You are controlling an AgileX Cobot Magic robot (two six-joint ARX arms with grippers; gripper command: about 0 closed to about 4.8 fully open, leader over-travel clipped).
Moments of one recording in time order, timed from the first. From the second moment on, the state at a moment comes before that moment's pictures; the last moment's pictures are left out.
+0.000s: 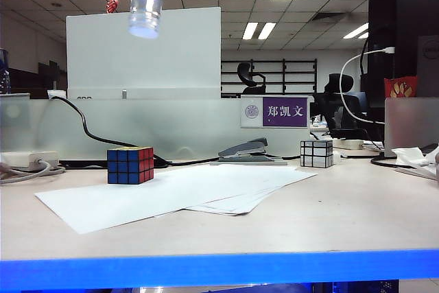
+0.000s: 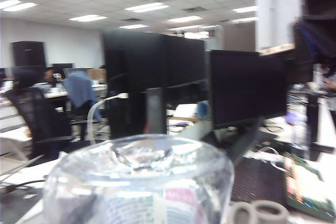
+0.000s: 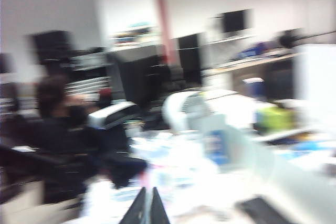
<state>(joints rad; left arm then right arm) -0.29 1.46 1.06 0.84 0.71 -0.17 -0.21 1.53 1.44 1.26 -1.31 1.27</state>
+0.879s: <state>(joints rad) -0.29 1.46 1.07 1.07 0.65 -0.50 -0.10 1.53 1.44 0.06 -0.96 0.31</state>
